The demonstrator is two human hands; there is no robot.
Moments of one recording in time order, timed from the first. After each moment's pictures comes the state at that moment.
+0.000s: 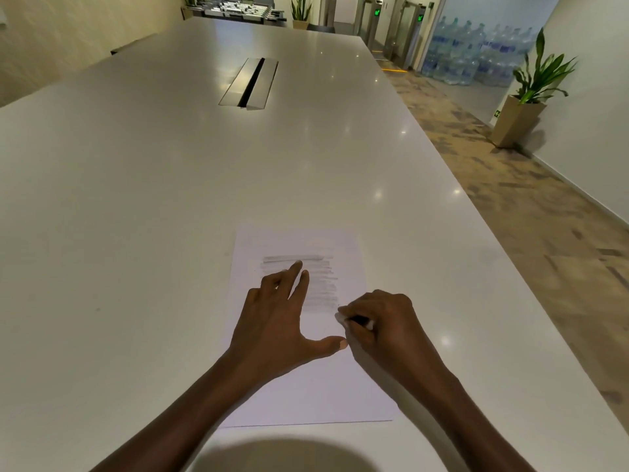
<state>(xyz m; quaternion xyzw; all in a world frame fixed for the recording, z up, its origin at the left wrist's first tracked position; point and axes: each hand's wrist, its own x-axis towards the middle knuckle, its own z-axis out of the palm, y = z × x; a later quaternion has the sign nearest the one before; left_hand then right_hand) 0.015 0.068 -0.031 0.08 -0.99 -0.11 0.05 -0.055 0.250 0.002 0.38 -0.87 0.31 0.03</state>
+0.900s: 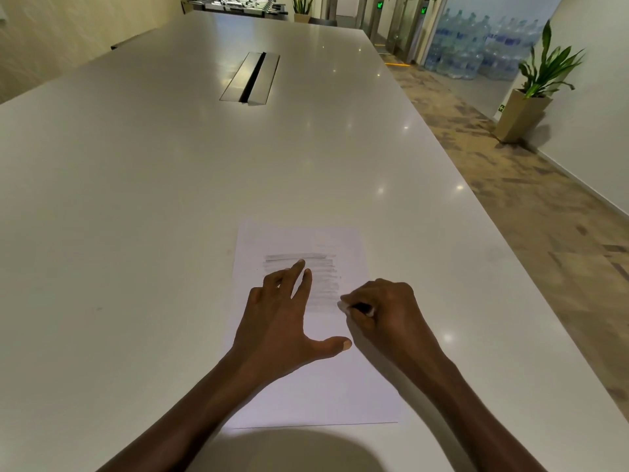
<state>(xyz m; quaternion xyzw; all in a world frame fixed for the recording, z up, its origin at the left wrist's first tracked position) 0.014 0.068 -0.028 0.08 -0.99 -0.10 0.04 -0.070 0.240 0.001 0.37 -0.88 0.31 0.04</state>
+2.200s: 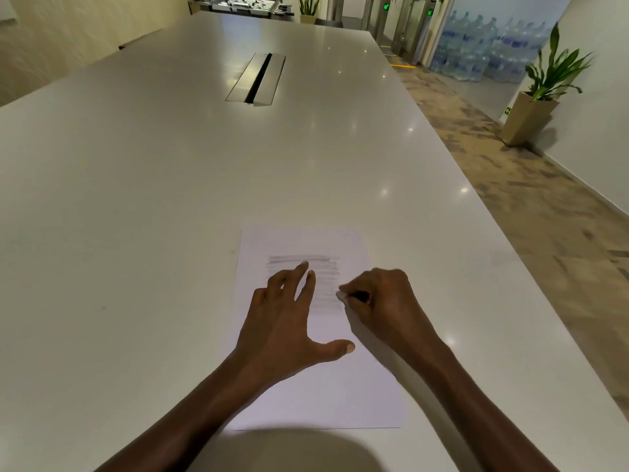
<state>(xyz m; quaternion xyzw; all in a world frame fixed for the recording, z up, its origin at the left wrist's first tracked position) 0.014 0.069 -0.027 0.08 -0.99 -0.11 0.03 -0.087 0.225 0.006 0.39 -0.87 0.30 0.06</state>
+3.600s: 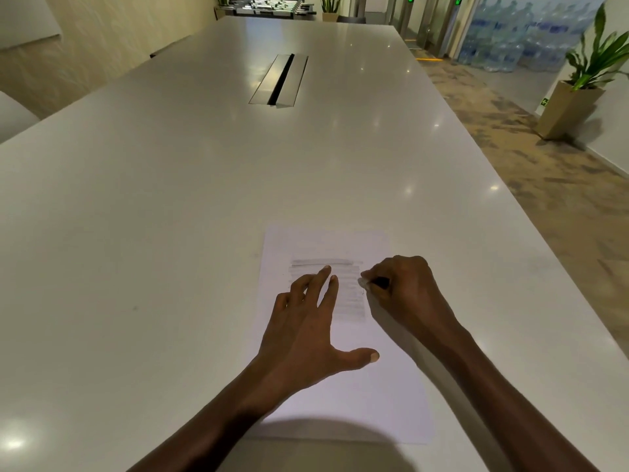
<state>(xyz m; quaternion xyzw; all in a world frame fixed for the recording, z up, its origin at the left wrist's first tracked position) 0.015 0.069 -0.027 0.08 -0.99 -0.12 0.03 -0.115 0.209 0.004 0.39 -0.87 0.29 0.08</state>
